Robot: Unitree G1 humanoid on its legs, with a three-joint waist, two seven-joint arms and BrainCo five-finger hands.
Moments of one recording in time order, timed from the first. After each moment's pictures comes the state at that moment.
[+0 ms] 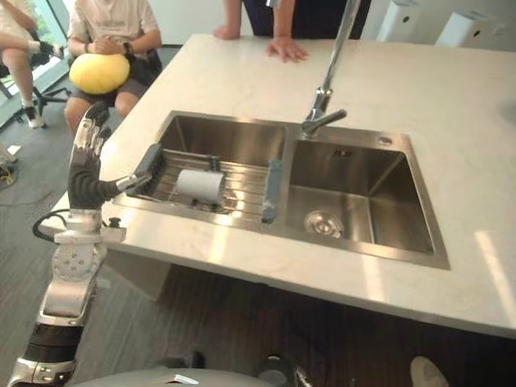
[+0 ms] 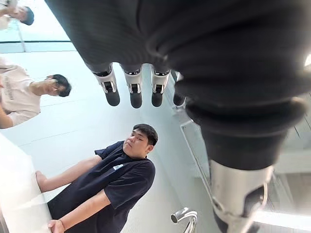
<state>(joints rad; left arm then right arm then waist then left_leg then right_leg) -0.12 0.28 -0.04 -0.23 0.19 -0.35 0.18 0.14 -0.11 -0.65 1.16 0.39 0.25 0.19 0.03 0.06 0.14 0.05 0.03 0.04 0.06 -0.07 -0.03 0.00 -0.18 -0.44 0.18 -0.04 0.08</state>
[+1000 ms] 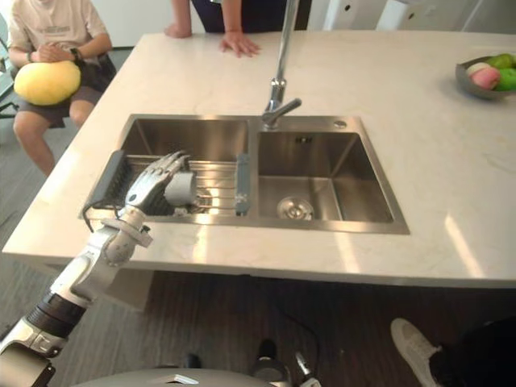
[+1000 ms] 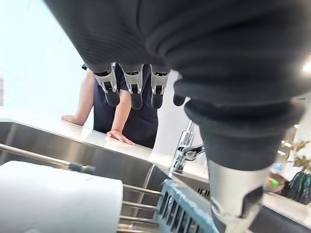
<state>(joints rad) -0.30 0.43 -0.37 0.04 0.72 0.01 0.12 0.06 -0.14 -0.64 1.15 0.52 0.33 0.12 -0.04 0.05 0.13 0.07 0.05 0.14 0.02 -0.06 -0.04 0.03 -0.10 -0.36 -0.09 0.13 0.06</state>
